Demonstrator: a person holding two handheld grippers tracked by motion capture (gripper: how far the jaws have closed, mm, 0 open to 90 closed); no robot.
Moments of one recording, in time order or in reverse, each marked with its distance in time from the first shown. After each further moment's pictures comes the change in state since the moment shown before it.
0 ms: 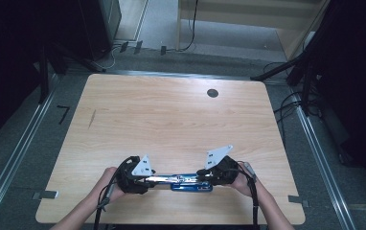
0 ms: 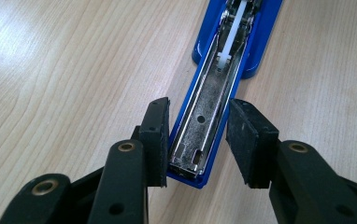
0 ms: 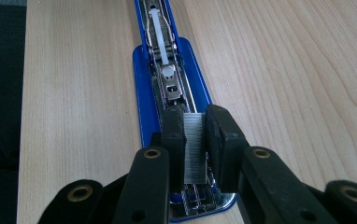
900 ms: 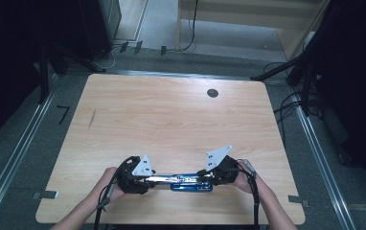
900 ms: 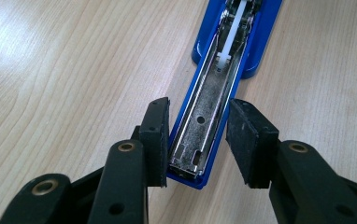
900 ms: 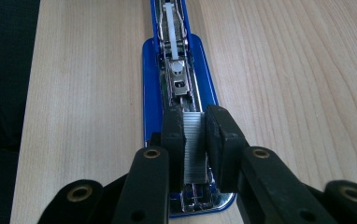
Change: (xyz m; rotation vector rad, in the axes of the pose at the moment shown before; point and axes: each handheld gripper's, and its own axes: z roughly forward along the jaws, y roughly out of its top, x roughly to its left) left arm 0.000 0.000 0.000 0.004 0.000 -0.001; right arm -0.004 0.000 0.000 0.009 0.042 -0.086
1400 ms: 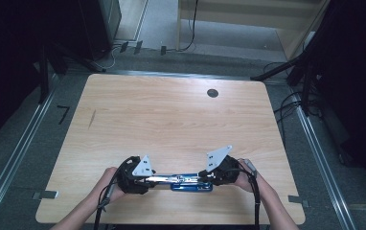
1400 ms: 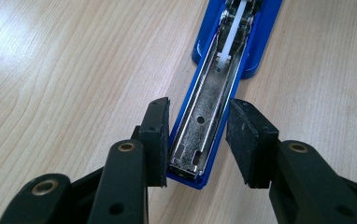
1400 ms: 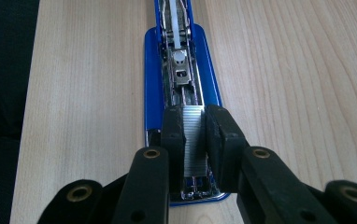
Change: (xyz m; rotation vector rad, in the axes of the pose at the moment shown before) left arm 0.000 0.000 0.000 -0.004 0.004 0.003; right arm -0.001 -0.001 -0.002 0.032 0.009 -0.017
